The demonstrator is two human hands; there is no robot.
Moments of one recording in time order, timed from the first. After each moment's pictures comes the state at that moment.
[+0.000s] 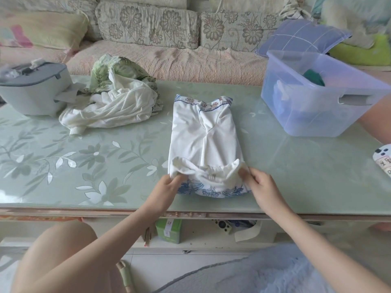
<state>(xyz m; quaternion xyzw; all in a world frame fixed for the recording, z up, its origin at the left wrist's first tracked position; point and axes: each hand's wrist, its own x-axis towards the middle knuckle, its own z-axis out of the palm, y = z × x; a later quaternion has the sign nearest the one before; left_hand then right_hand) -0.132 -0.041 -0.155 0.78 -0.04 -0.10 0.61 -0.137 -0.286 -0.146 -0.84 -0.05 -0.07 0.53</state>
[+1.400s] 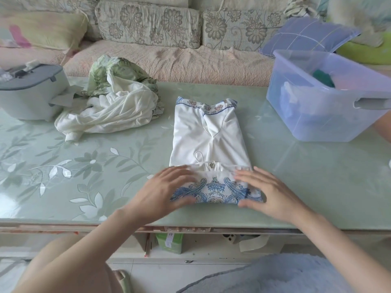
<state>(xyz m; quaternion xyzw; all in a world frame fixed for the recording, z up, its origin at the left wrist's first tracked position) -0.090 -0.006 -0.161 0.90 -0.35 0.11 0.24 -0.103 -0.319 -0.149 -0.94 -0.26 -0.04 0.21</state>
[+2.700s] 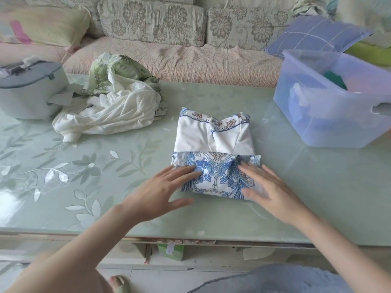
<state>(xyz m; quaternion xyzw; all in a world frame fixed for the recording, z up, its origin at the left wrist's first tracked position) -0.059 0.006 -0.167 0.91 -0.37 0.05 0.19 -0.077 -0.309 -0.153 -0.94 -0.24 -0.05 0.25</state>
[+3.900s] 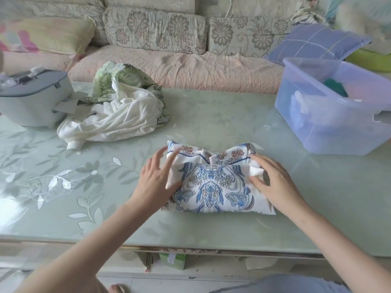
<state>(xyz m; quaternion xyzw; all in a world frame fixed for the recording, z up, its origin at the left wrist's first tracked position) -0.048 0.003 -0.156 0.95 -0.16 0.14 0.21 -0.048 -0.305 -0.145 -0.95 -0.11 -0.13 0.25</state>
